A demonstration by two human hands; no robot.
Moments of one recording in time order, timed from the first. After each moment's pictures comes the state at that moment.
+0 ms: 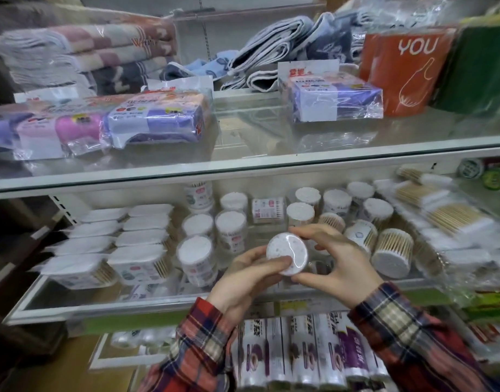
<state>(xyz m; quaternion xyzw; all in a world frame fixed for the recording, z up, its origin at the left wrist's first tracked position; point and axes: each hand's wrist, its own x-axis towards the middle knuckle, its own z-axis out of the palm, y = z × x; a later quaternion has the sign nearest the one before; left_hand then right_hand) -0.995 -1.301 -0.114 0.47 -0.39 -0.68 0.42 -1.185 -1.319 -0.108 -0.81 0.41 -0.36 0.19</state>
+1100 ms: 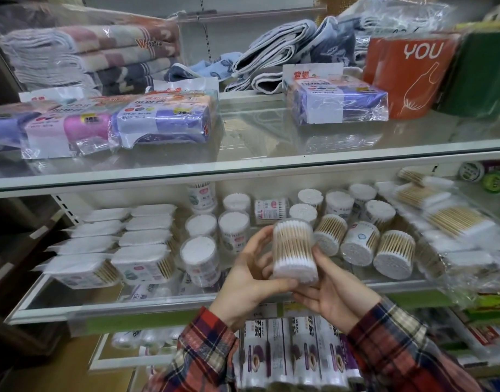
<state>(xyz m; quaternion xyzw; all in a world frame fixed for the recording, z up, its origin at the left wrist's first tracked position) -0.992 -1.292 -0.119 0.38 -0.55 -0.56 0.48 -1.161 -1.291 -0.107 -0.30 0.38 -0.39 0.78</state>
